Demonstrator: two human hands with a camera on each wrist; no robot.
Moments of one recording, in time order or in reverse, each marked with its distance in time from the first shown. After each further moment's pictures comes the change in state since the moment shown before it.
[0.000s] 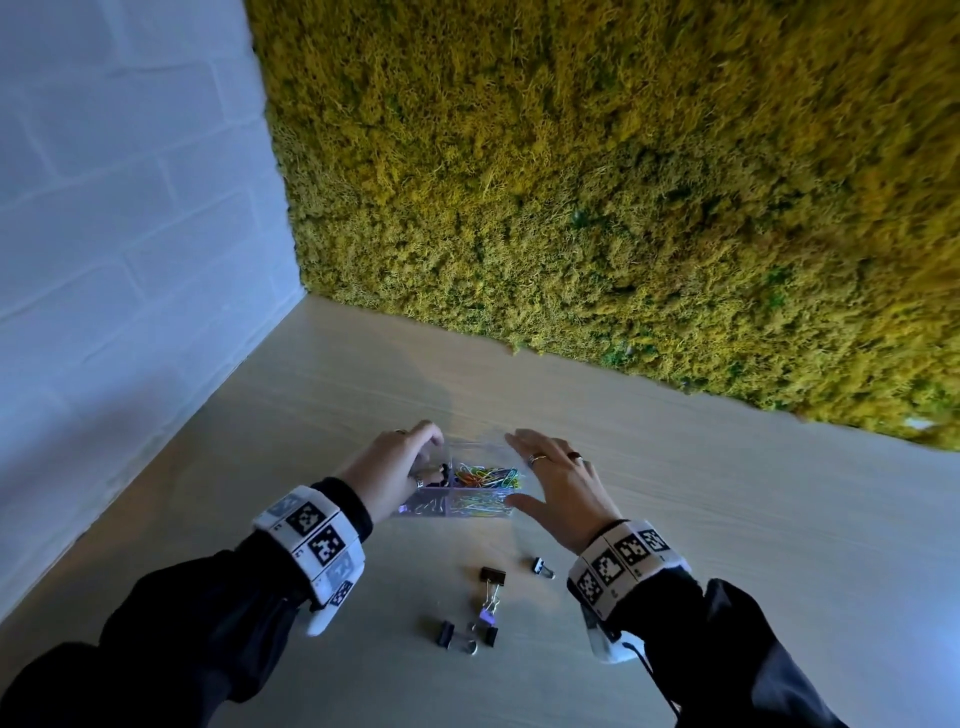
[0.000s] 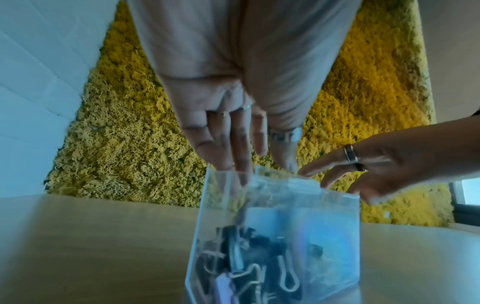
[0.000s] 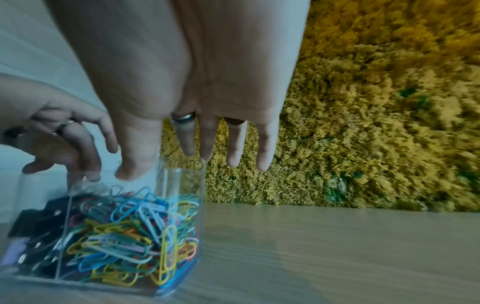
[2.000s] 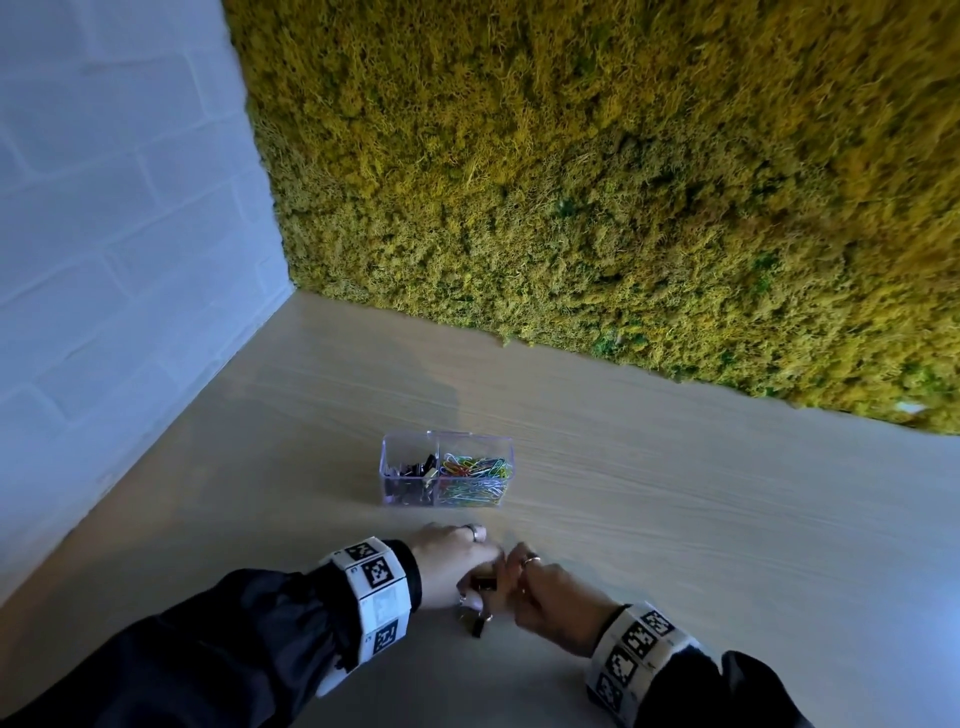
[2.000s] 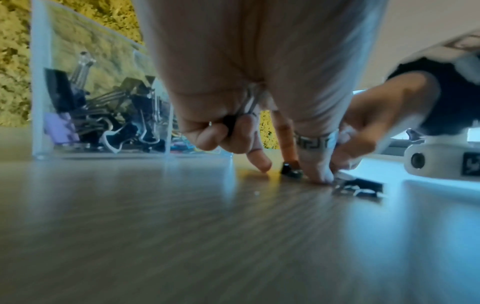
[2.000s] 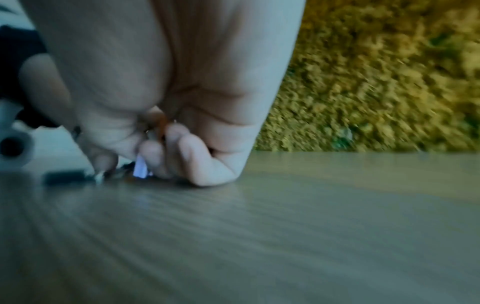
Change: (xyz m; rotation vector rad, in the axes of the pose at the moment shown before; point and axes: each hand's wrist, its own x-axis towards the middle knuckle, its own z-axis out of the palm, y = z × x) left_hand -0.029 0.050 0.075 0.373 -0.641 0.197; right_hand -0.073 0.010 0.053 0.260 -0.382 -0.007
